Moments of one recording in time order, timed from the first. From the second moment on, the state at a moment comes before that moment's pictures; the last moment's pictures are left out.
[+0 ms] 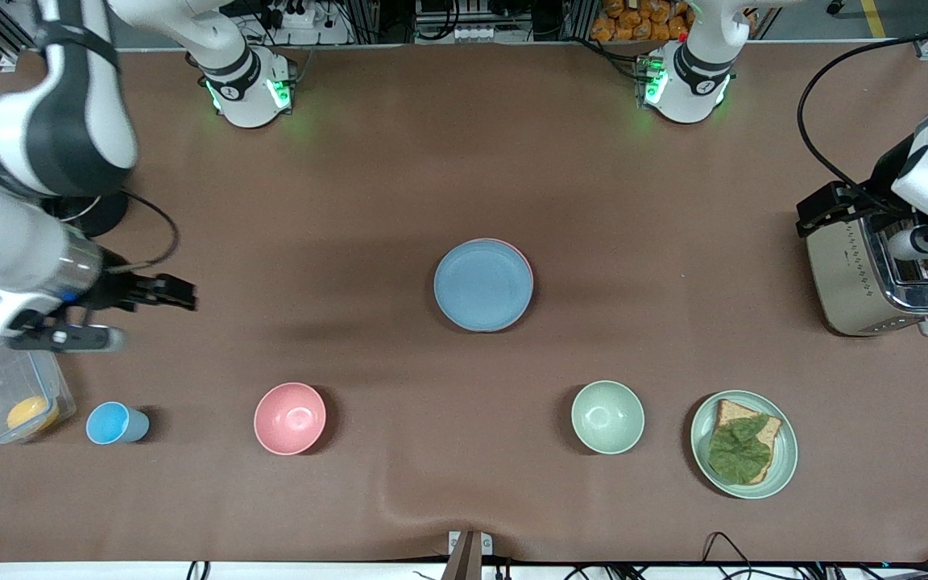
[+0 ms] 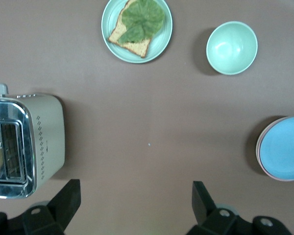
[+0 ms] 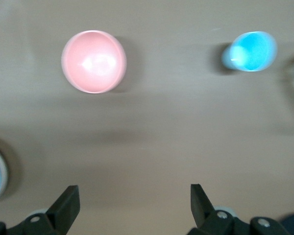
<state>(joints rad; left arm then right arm) 0.00 0.09 -0.13 -1.44 0.02 1.50 -0.19 0.31 0.26 -0.27 -1.48 0.08 1.69 0.04</state>
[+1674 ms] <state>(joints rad) 0.00 0.03 -0.13 -1.49 0.00 1.47 -0.11 -0.01 0.01 -0.05 -1.57 -0.01 1.60 0.04</state>
